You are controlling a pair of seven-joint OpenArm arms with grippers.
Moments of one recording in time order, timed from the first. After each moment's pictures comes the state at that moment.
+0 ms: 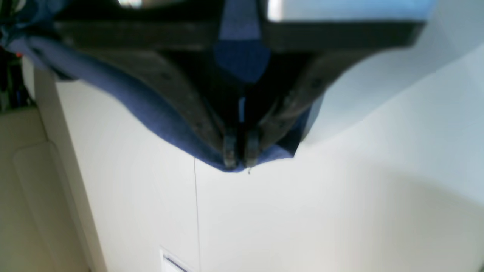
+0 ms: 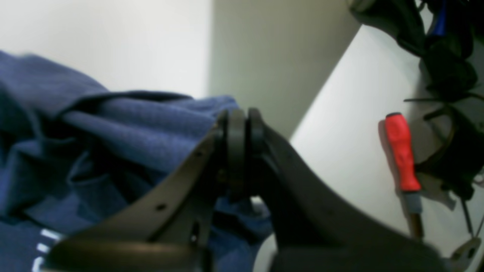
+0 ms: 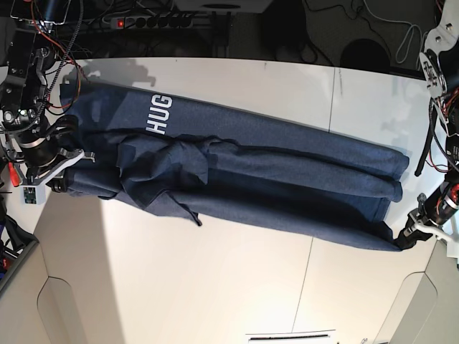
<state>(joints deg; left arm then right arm) -22.8 -28.1 -20.8 40.9 -41.3 -38.6 31.5 -5.9 11.6 16.7 94.6 8.1 15.7 -38.3</state>
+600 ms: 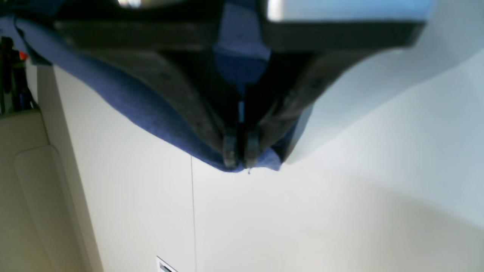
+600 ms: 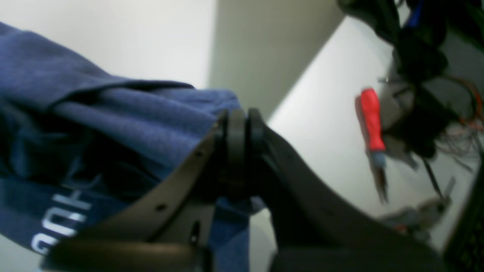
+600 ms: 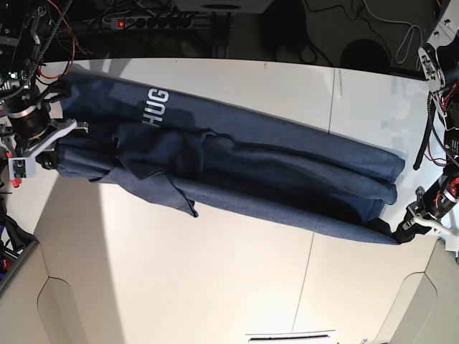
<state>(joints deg) -21.7 -27.9 -21.6 40.9 -42.0 -38.5 32.3 -17.2 11.6 20.3 106.8 8.5 16.1 -41.1</state>
